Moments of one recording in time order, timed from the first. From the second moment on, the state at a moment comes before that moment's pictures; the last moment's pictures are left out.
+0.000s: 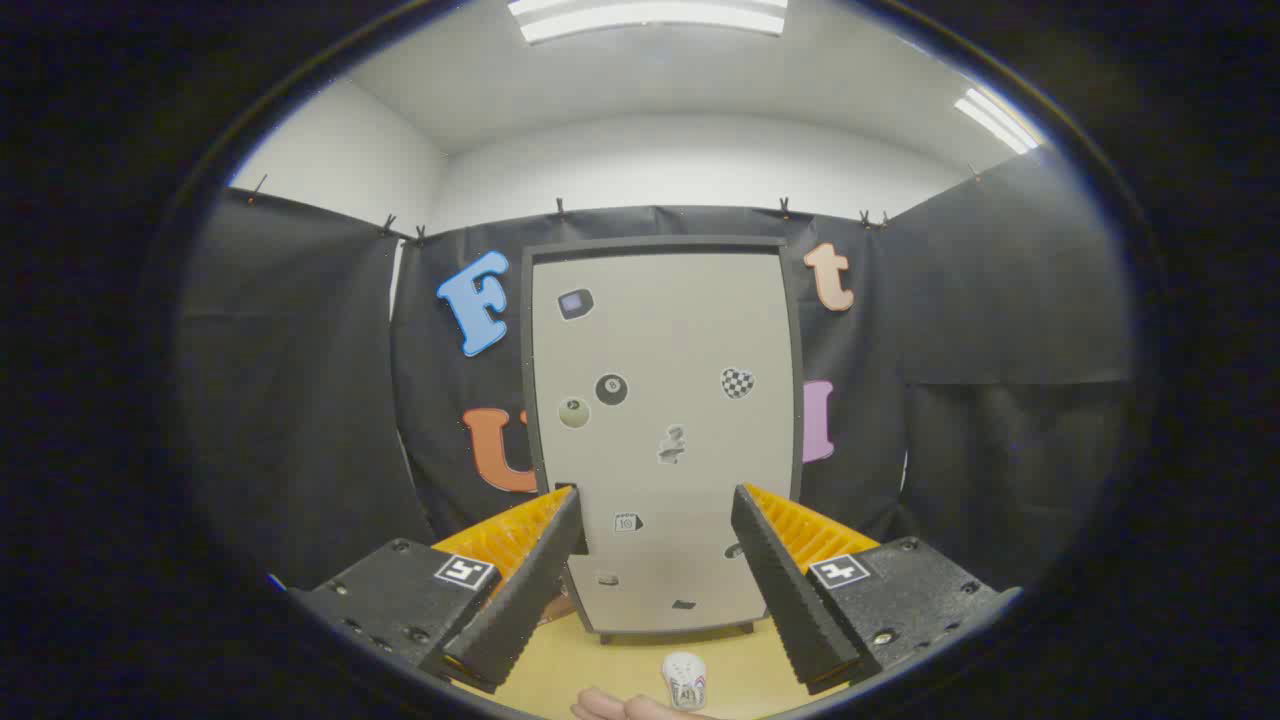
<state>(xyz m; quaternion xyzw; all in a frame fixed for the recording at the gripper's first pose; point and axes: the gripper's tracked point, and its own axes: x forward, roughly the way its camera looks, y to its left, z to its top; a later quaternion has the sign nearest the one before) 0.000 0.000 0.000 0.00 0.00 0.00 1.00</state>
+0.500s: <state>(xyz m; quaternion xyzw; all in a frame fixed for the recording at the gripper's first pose) 0.050 0.026 -0.022 -0.02 0.02 0.05 1.00</state>
